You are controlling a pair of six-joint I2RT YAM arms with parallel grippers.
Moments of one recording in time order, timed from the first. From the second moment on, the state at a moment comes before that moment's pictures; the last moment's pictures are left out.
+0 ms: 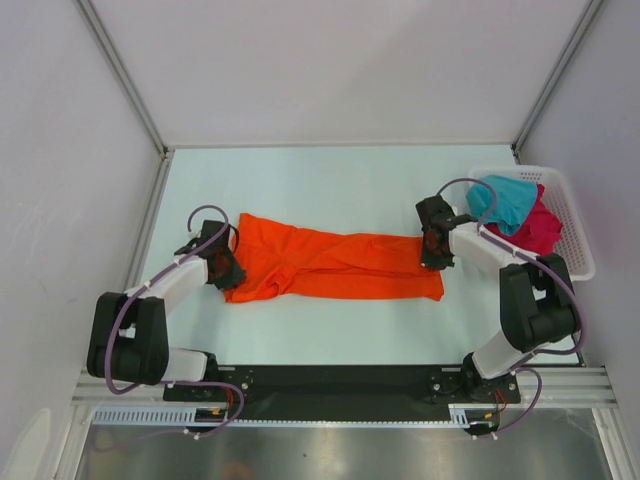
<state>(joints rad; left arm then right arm) -0.13 1.36 0.68 -0.46 -0.09 -0.68 0.30 1.59 0.98 -0.62 0.26 0.44</state>
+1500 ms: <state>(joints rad) -0.05 1.32 0.68 -0.47 -0.04 -0.66 0.33 1.49 0.91 -0.78 0.37 0.53</state>
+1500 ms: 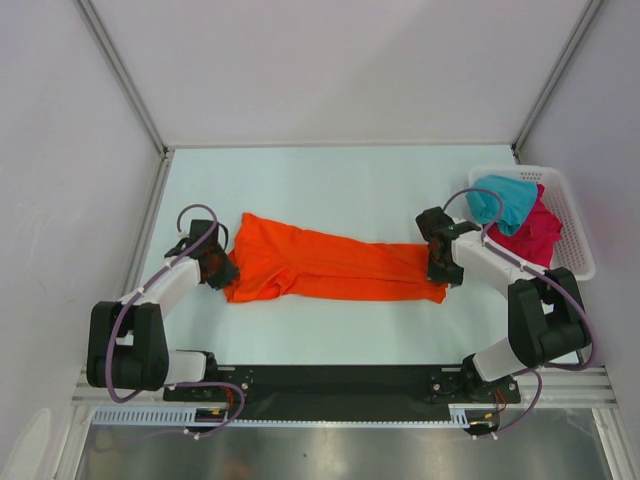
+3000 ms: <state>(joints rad) -0.05 1.41 0.71 -0.45 -0.02 -0.65 0.18 1.92 1.29 -0.67 0.37 0.47</state>
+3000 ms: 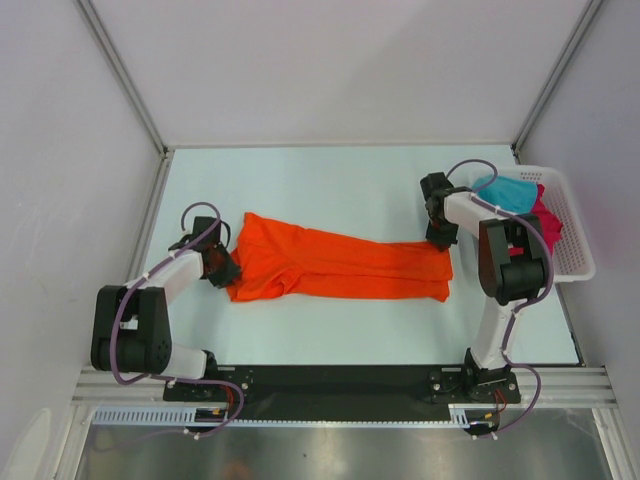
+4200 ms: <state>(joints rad) 0.03 1.43 0.63 -0.25 0.17 -0.74 0.38 1.72 1.39 -0.83 0.39 0.45</state>
